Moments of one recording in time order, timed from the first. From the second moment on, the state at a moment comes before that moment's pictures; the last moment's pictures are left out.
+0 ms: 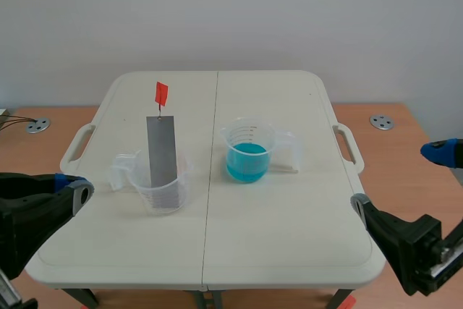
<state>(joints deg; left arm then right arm) 48.3 -32.1 -8.4 119.5 -21.1 -25.5 -0.1 -45.8 30.0 12.9 114.9 12.7 24.9 4.0</state>
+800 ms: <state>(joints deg) 73.0 -32.3 -8.4 114.3 -12.3 -19.0 -0.2 -38.9 30.0 11.2 114.9 14.5 26.8 1.5</state>
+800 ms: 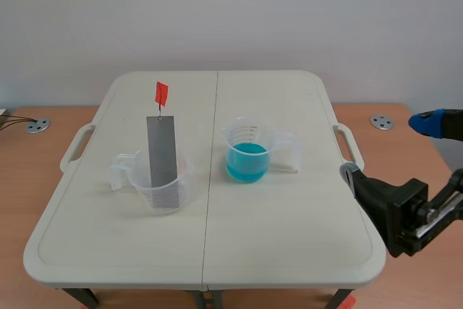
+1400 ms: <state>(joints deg) 72.6 -32.3 -4.9 93.5 -12.4 -19.1 -4.3 -24.3 30.0 -0.4 113.3 16.4 26.8 -2.8</state>
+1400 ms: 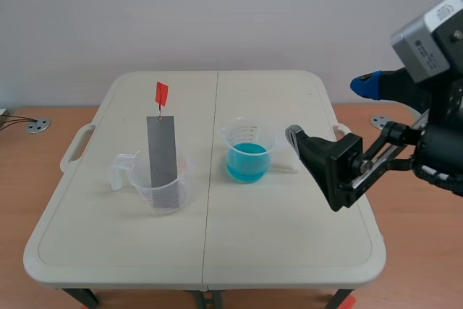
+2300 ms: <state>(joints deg) 72.0 -32.3 -4.2 89.3 -12.5 -19.3 -4.1 0.8 18.0 -15.0 91.0 16.9 29.9 -6.2</state>
